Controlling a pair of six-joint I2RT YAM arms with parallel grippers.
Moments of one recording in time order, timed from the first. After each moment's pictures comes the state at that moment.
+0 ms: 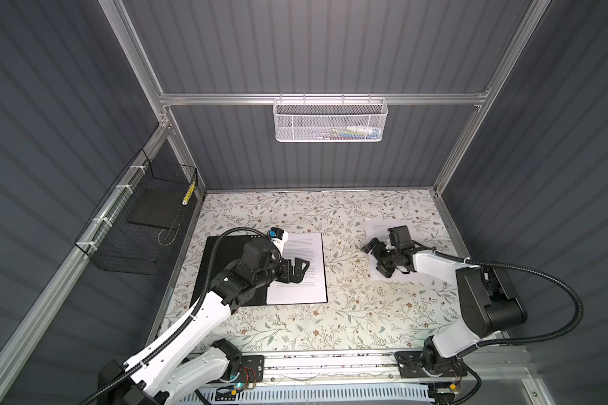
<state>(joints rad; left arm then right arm) -0.63 1.00 0.83 -0.46 0.19 -0.44 0.33 1.57 0.74 -0.12 -0.26 1.06</state>
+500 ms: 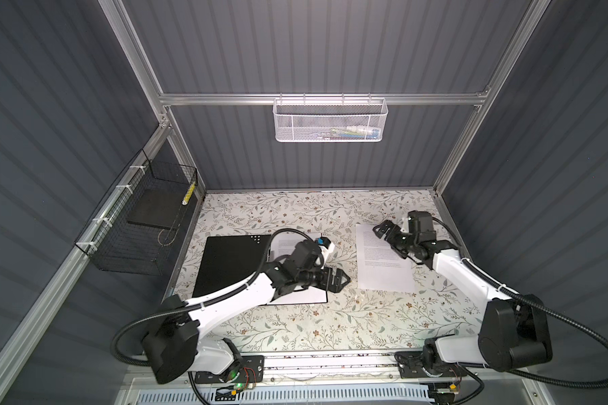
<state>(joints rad) -0.93 1.46 0.95 -0.21 0.30 -0.57 0.10 1.38 0.93 -0.29 -0.25 0.72</state>
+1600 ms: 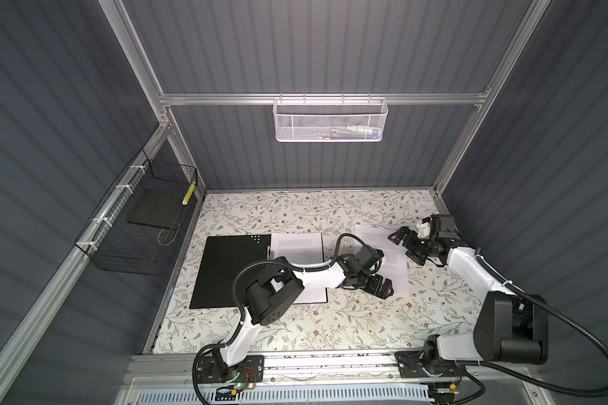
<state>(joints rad) -1.07 2.12 1.45 -0.22 0.33 -0.51 -0.08 1.44 0.94 -0.46 -0.43 0.56</state>
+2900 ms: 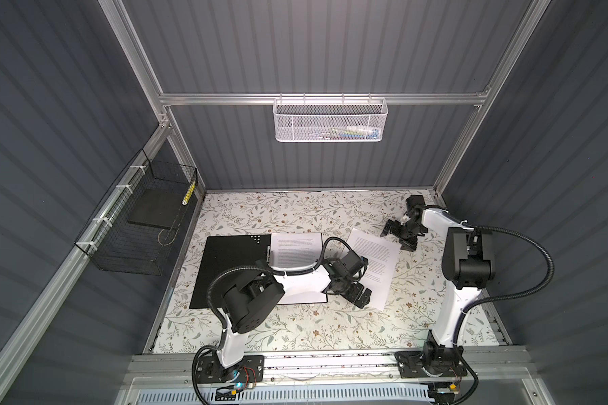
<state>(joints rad) -1.04 1.96 1.28 -0.38 0.22 -0.34 -0.03 2.07 1.50 -0.78 -0.27 0.44</state>
